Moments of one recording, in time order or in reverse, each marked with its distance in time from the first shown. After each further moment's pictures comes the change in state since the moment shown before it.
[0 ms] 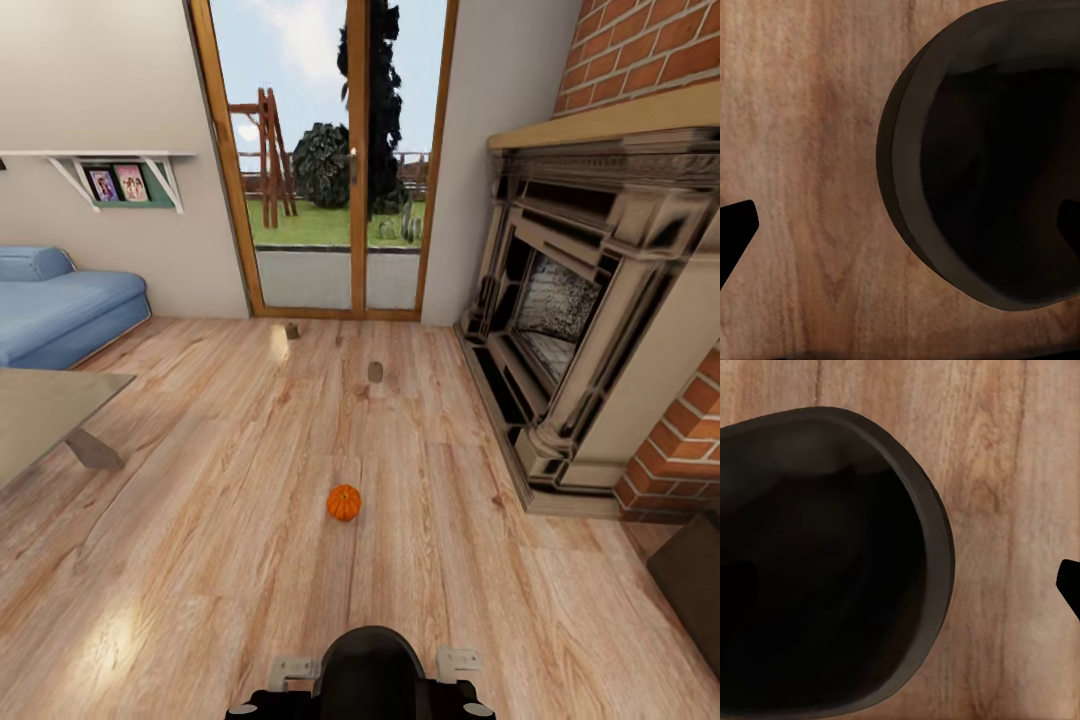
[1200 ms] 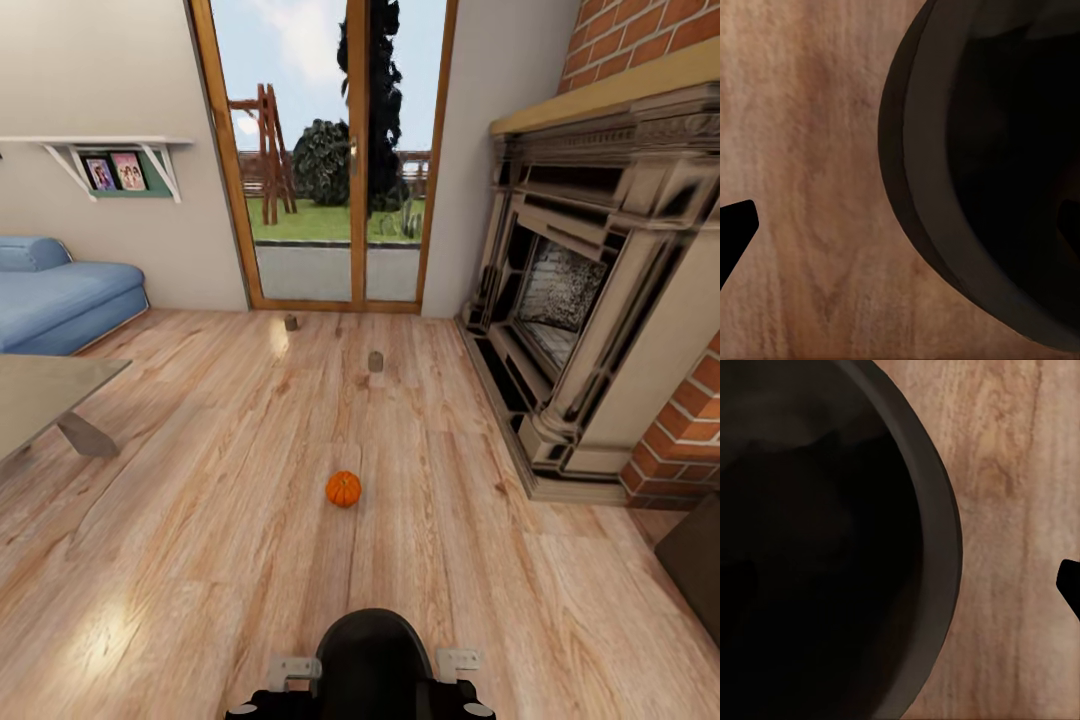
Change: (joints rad) left arm 0.000 0.000 -0.001 0.000 0.001 0.000 -0.012; right arm 0.000 0.000 -0.001 0.000 -0.001 -0.003 0.000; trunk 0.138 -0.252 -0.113
